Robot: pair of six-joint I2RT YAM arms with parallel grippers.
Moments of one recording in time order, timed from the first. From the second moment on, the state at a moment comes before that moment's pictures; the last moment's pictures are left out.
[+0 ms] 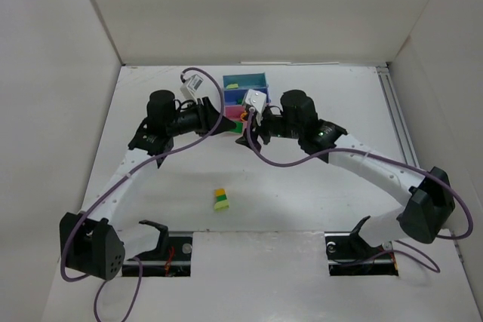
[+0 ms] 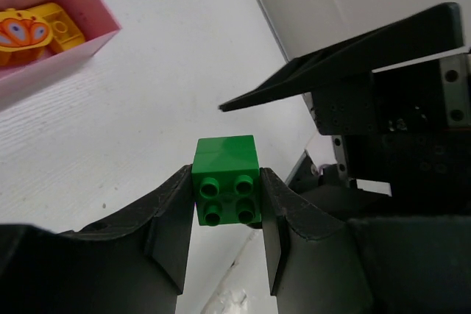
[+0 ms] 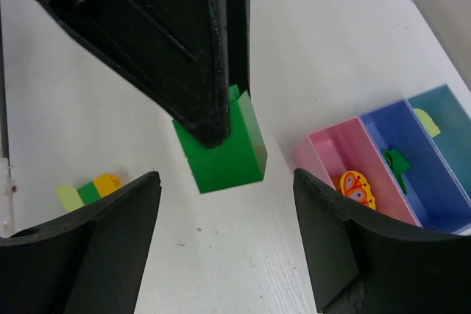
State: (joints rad) left arm -0.29 1.17 0.91 -0.07 0.73 -0.63; right arm 0.75 1.42 1.18 -0.08 -0.44 -0.28
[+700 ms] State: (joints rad) left arm -0.30 1.07 0.91 -0.13 0.76 -0.59; right arm 0.83 1.42 1.18 -0.08 -0.35 -0.34
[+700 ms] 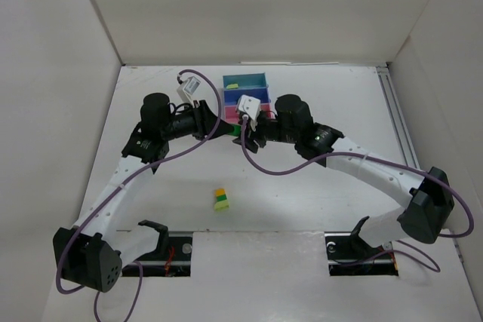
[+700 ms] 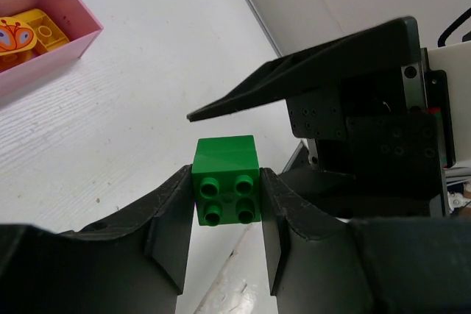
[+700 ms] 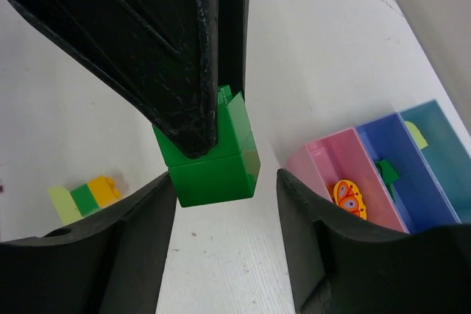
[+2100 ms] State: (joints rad) left arm -0.26 1.09 0.93 -0.22 0.79 -0.54; right arm 0.84 1.36 1.11 -0.11 -0.33 -0.40
